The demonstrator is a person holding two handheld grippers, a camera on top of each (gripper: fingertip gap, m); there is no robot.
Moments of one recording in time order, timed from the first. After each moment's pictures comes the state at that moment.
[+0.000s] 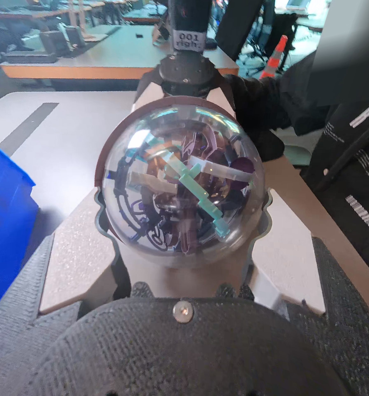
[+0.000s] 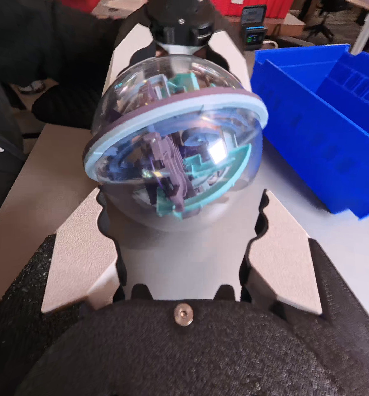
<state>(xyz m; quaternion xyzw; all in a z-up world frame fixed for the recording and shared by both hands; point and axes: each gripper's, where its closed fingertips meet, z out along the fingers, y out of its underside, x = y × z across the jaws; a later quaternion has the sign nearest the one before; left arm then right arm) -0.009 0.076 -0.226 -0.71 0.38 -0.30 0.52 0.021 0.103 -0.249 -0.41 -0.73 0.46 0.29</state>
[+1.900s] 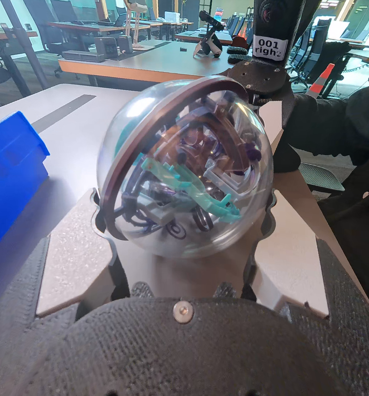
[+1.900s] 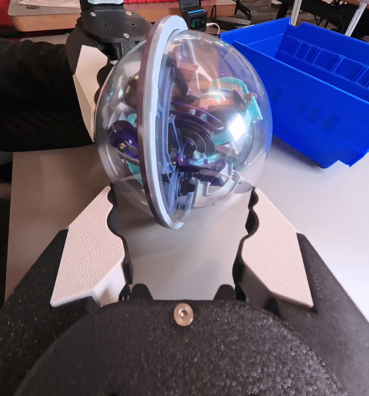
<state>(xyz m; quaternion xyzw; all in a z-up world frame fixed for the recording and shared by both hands) -0.008 0.055 -0.237 -0.73 0.29 -0.26 0.56 0.035 0.071 -0.253 -0.53 -0.66 0.40 0.35</state>
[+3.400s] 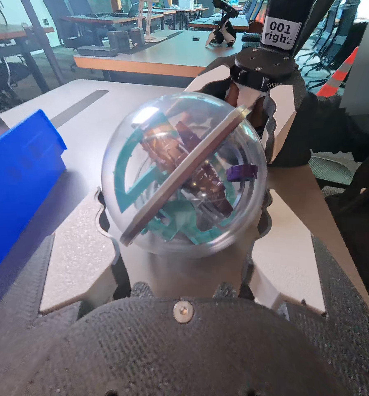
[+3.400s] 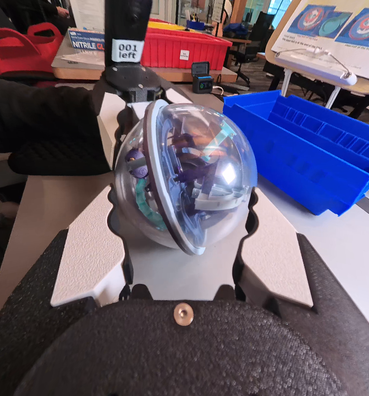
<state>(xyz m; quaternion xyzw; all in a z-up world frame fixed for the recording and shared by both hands) -0.019 0.047 -0.234 -0.75 0.28 -0.23 0.56 0.021 0.061 -0.219 -0.46 -0.65 0.46 0.41</state>
